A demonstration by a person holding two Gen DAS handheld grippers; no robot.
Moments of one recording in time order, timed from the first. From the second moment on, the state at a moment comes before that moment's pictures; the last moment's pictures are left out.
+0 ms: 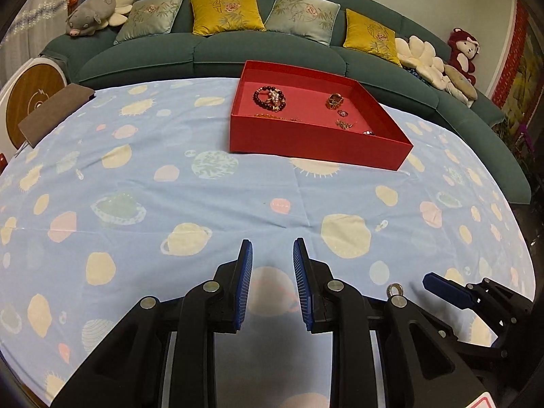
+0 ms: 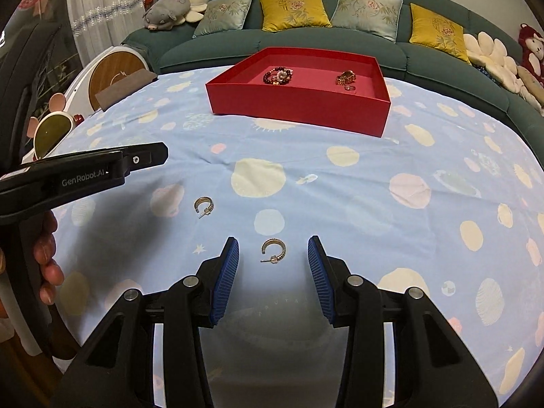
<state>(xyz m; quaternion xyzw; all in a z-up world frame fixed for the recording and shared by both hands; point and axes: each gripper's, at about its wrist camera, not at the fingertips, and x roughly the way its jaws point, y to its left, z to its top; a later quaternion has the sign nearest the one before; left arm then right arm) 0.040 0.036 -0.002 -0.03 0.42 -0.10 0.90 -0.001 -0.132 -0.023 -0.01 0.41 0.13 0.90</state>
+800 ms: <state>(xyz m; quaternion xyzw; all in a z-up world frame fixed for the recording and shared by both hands) 0.041 0.025 -0.006 -0.02 0.44 -0.11 0.89 0.010 -0.125 -0.040 -0.02 0.43 0.13 0.89</state>
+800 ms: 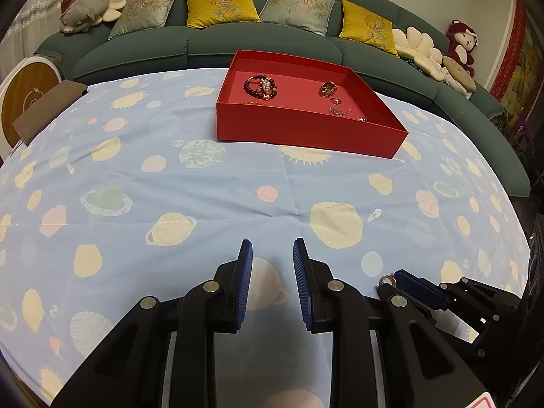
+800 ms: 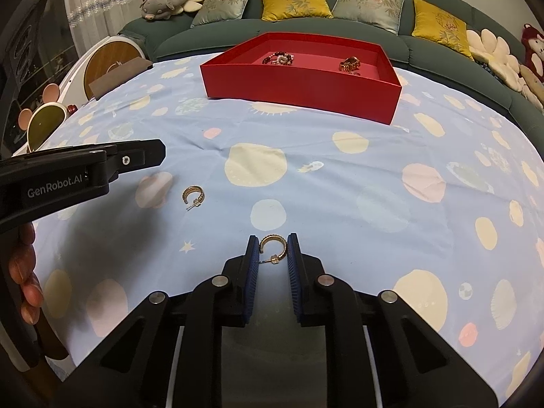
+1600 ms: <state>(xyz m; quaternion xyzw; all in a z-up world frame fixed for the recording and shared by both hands) 0.039 -0.004 -0.032 -0.02 0.47 -0.14 0.87 0.008 -0.150 -0.029 0.02 0.42 0.11 0.90</state>
